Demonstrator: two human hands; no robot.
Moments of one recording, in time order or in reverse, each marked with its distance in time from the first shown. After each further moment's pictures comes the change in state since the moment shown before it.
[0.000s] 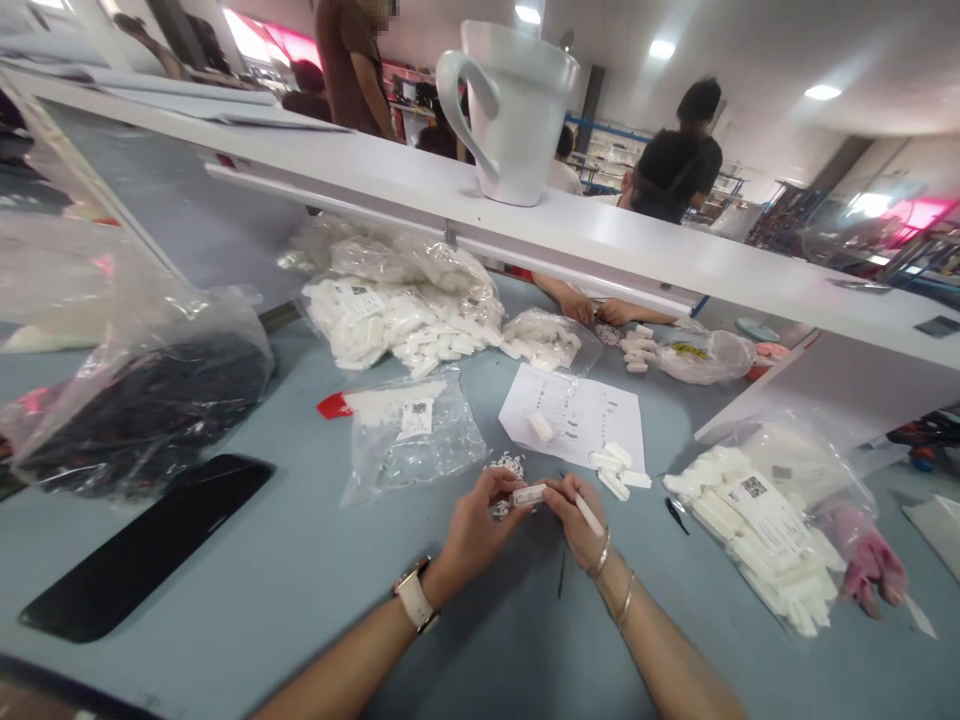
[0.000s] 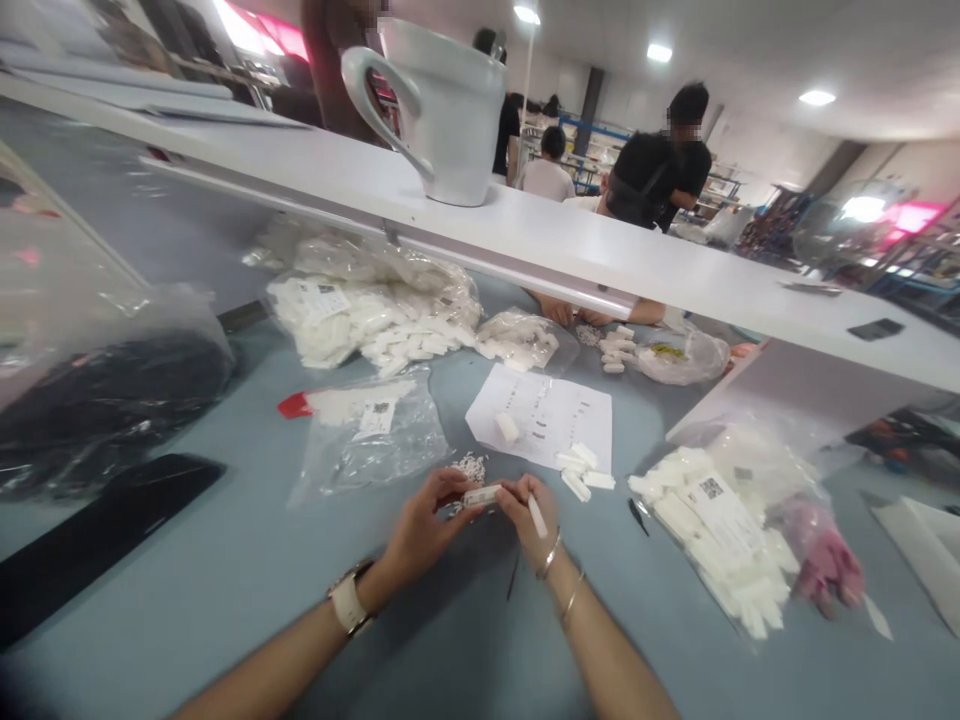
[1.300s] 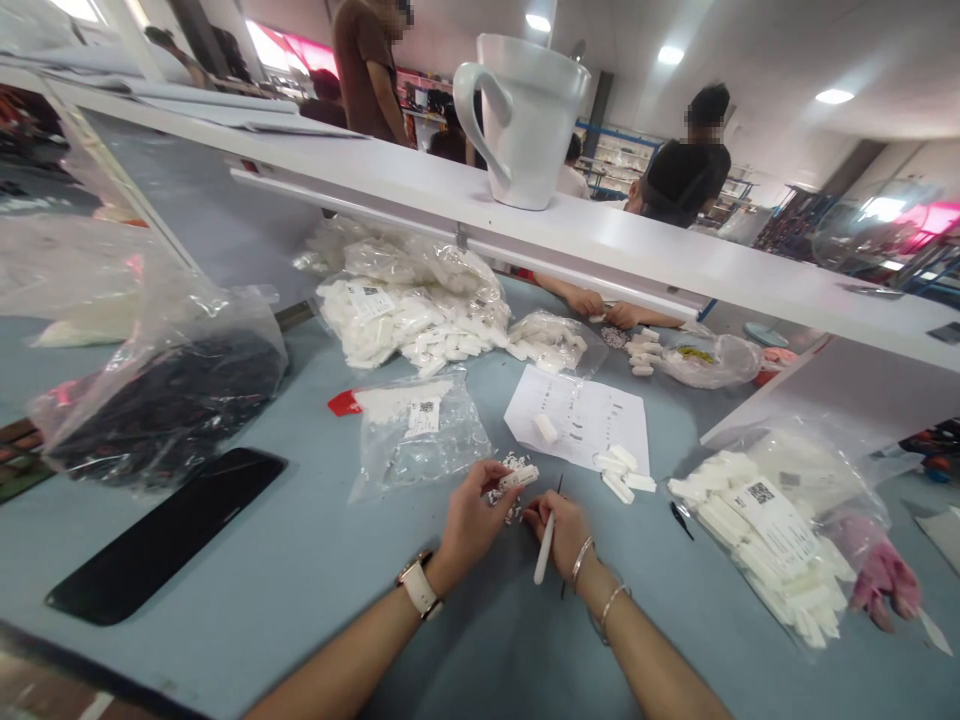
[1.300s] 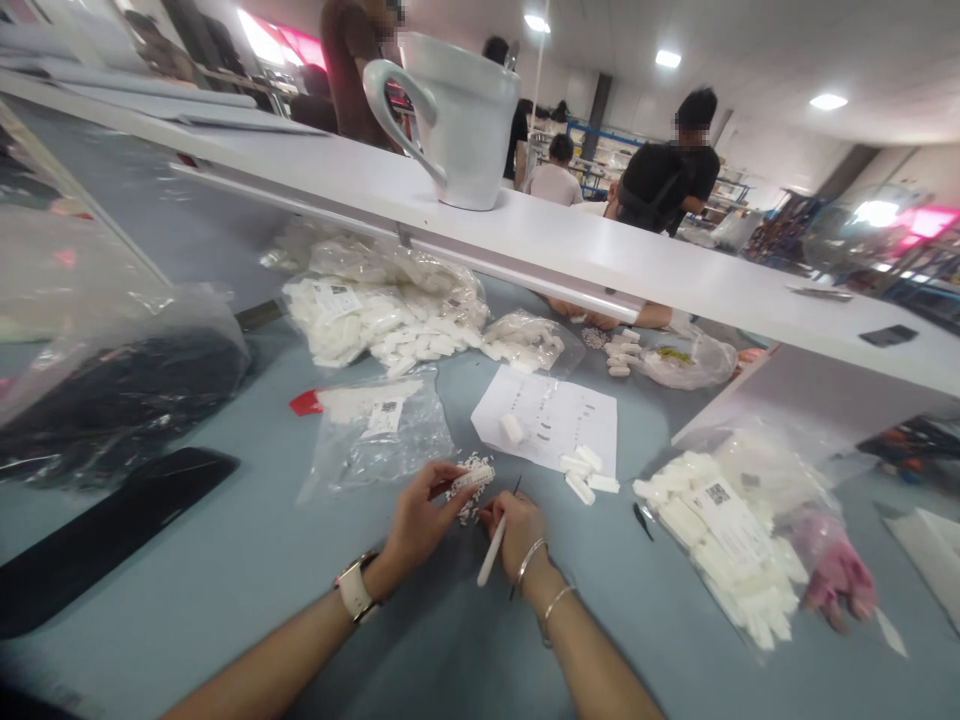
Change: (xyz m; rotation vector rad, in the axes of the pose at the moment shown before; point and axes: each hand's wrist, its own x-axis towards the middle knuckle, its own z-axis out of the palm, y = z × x) left_hand 0.009 0.002 -0.005 0.062 0.183 -0.020; right_hand -0.002 0.023 0.008 -0.846 0.008 -0.297
